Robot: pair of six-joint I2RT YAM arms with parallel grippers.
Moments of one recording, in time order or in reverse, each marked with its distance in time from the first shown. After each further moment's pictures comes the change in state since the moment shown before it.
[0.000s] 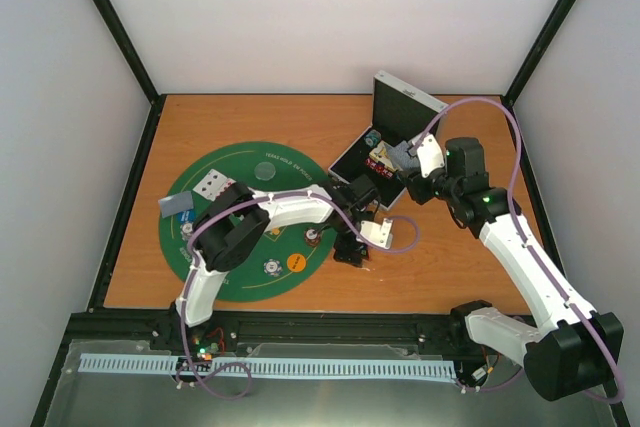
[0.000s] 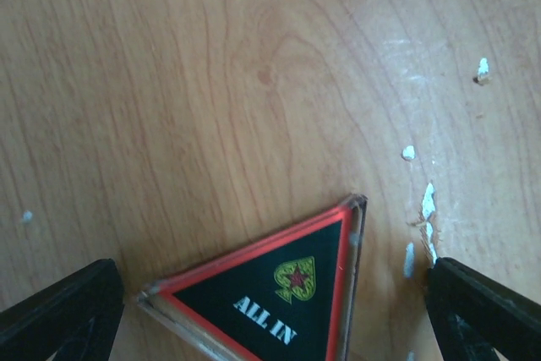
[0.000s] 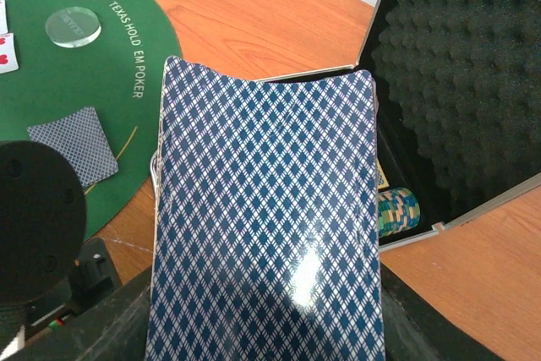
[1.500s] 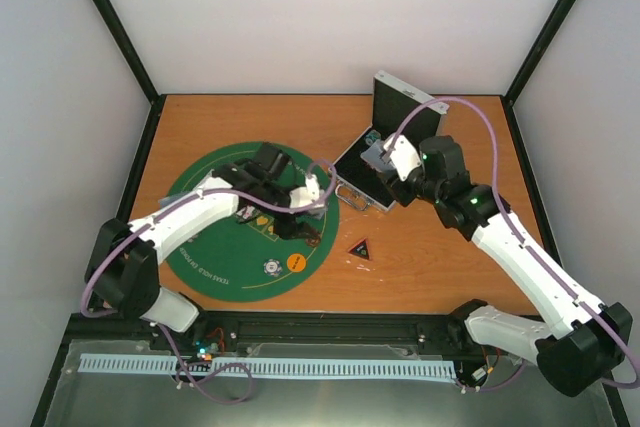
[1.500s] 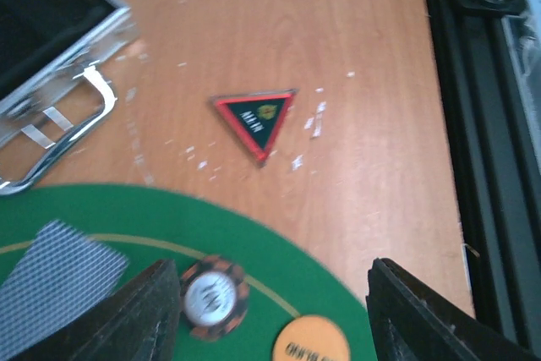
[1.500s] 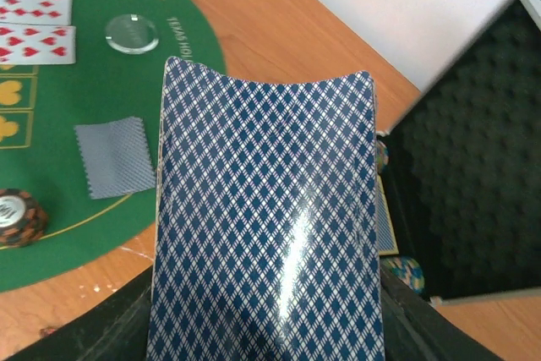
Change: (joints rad) left arm 0.393 -0.620 -0.343 -0.108 0.332 -0.098; right arm 0.252 0.011 0.087 -0.030 0.142 -0.103
